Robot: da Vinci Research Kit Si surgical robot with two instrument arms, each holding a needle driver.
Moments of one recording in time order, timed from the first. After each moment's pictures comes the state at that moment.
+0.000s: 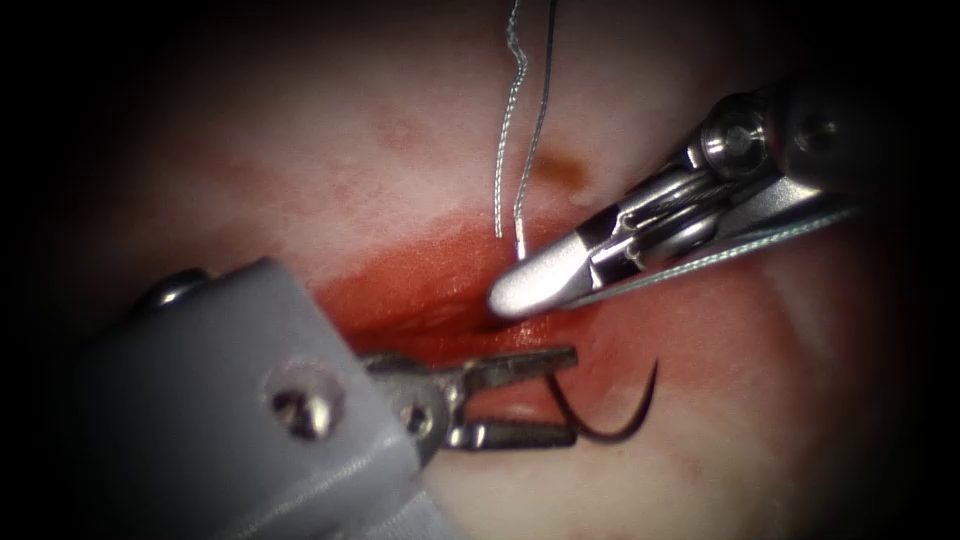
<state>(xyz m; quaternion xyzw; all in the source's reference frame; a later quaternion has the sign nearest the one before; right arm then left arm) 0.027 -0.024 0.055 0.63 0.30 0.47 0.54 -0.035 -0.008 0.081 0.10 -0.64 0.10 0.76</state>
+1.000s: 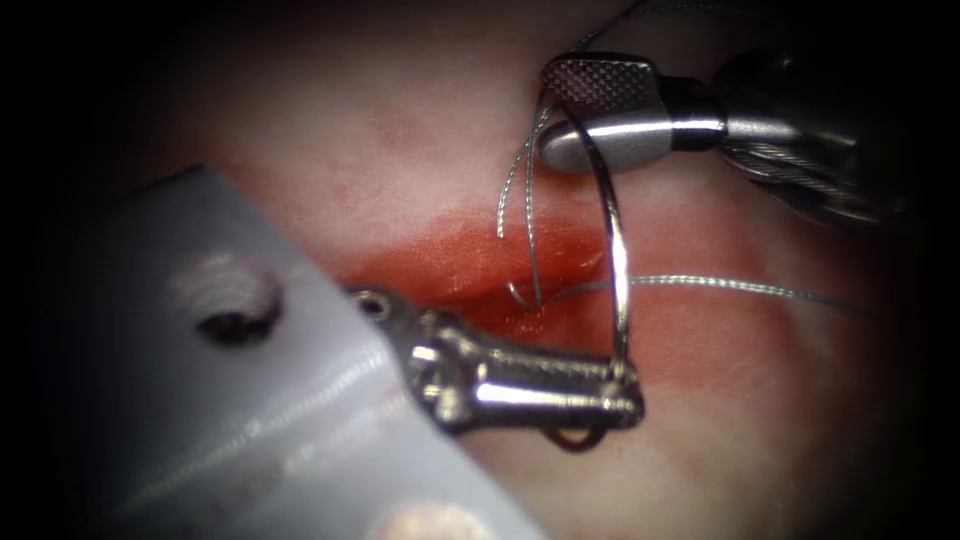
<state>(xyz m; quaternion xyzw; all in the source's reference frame) 0.024 -0.019 0.049 0.21 0.61 0.23 0.73 -0.032 -0.003 0.077 0.35 -0.67 -0.37 0.54</state>
